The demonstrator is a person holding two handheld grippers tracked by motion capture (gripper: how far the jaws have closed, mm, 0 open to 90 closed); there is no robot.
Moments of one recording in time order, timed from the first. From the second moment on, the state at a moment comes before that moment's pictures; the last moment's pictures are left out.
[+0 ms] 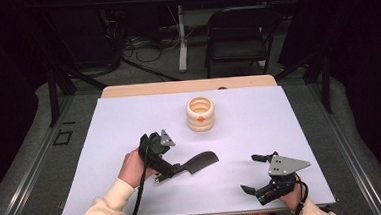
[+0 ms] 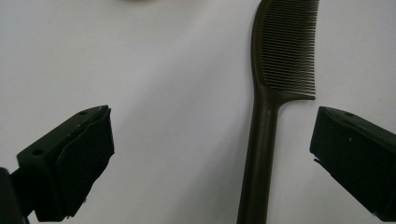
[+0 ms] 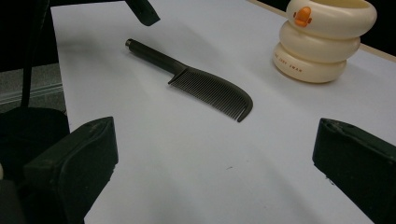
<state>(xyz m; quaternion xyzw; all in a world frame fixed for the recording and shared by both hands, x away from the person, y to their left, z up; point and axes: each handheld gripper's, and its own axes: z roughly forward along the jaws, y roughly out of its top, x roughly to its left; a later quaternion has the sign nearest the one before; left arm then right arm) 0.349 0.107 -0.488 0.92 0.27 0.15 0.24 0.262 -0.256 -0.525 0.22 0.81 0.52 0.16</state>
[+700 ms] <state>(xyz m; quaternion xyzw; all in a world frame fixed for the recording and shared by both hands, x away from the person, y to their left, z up) 0.358 0.075 -0.500 0.96 0.23 0.11 0.14 0.261 -0.256 -0.526 0.22 0.82 0.51 0.16</state>
